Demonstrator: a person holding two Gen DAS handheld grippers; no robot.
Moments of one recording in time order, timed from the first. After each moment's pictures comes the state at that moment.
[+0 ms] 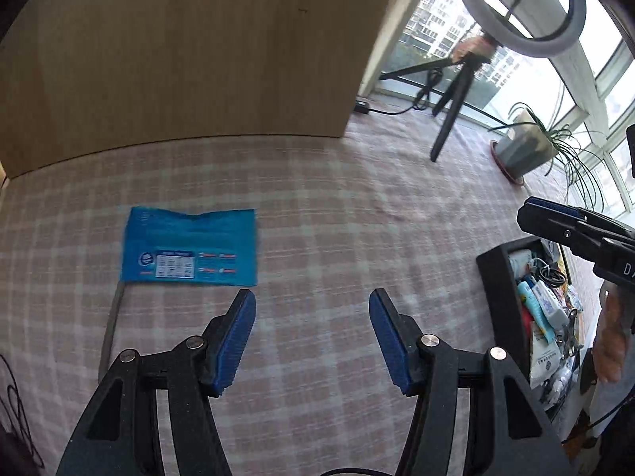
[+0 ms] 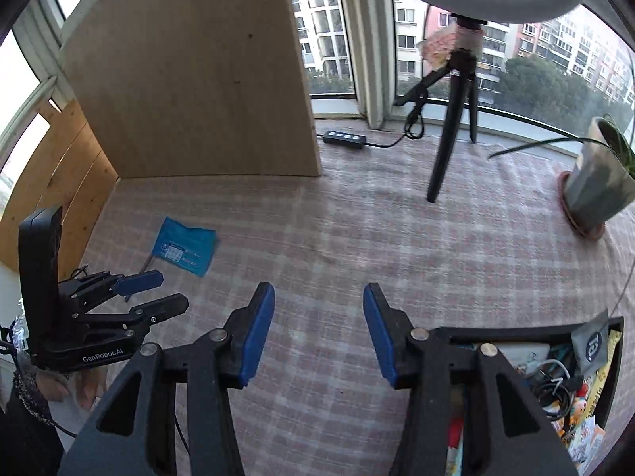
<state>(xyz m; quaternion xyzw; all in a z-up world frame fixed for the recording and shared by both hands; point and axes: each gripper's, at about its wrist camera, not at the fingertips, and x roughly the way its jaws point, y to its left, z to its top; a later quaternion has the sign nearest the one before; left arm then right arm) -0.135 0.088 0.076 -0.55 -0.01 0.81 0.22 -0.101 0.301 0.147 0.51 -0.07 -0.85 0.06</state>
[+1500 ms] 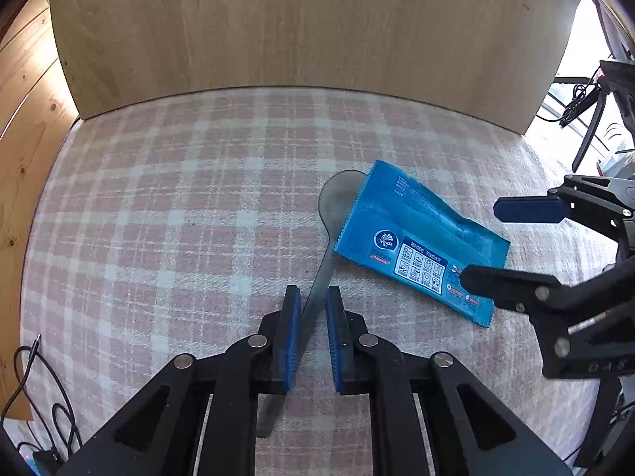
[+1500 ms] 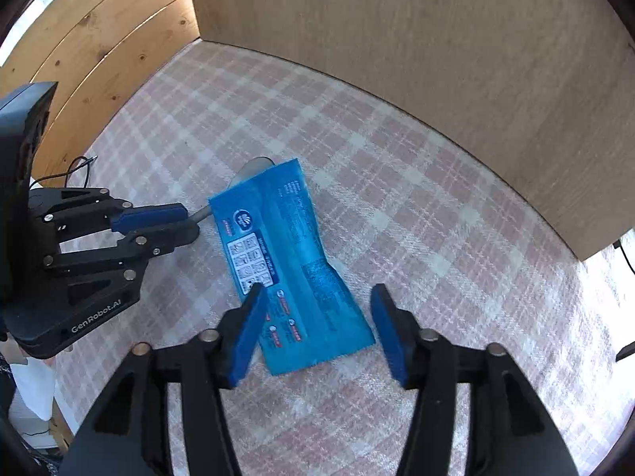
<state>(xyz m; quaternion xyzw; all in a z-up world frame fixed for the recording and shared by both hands) -0.168 -0.037 0.005 -0.57 0.01 0.82 0.09 -0.204 0.093 0.039 0.56 0.11 -0.78 0.25</state>
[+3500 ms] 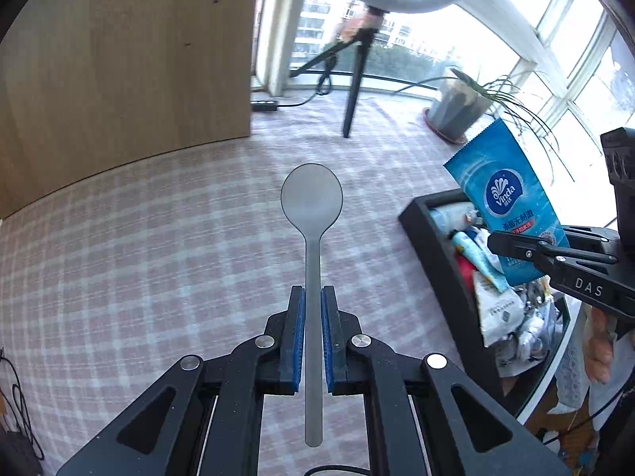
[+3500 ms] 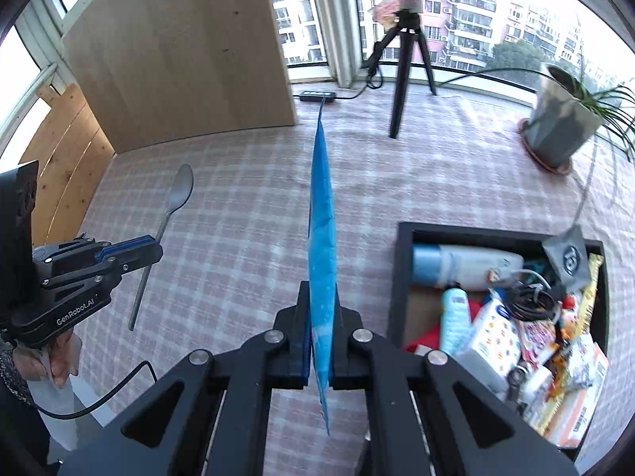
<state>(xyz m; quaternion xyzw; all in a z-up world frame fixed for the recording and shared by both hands) 0.026 0.103 0.155 -0.52 0.04 0.81 0.27 0.028 0.341 0.157 0.53 -0.09 -0.85 -0.01</state>
